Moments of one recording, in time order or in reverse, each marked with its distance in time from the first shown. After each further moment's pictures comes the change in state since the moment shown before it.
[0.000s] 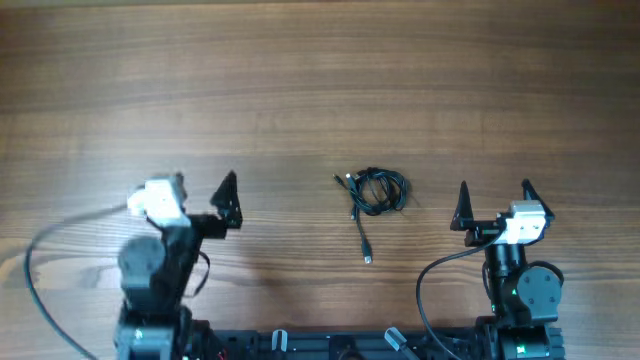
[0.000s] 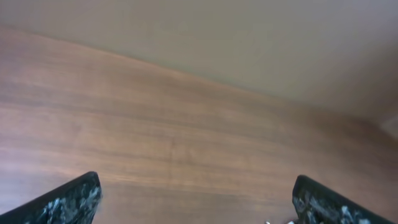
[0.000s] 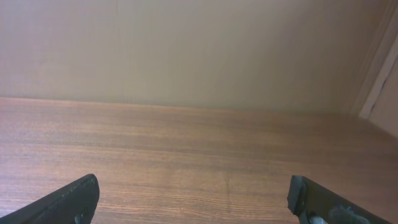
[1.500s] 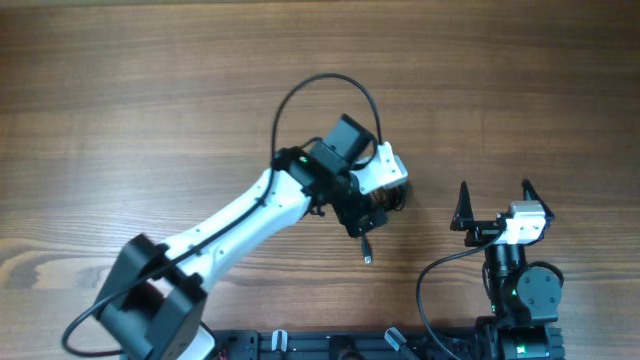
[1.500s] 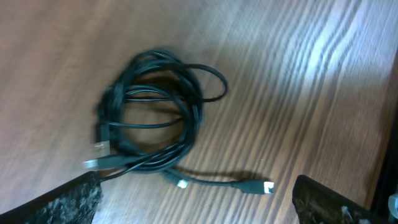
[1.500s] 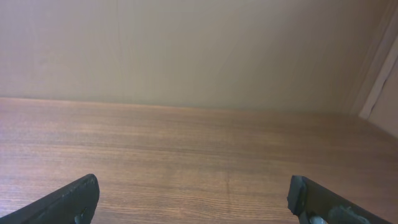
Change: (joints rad) left arm -0.718 1.263 0.869 -0.509 0.178 0.670; right arm 0.000 -0.002 0.000 0.000 0.000 0.000
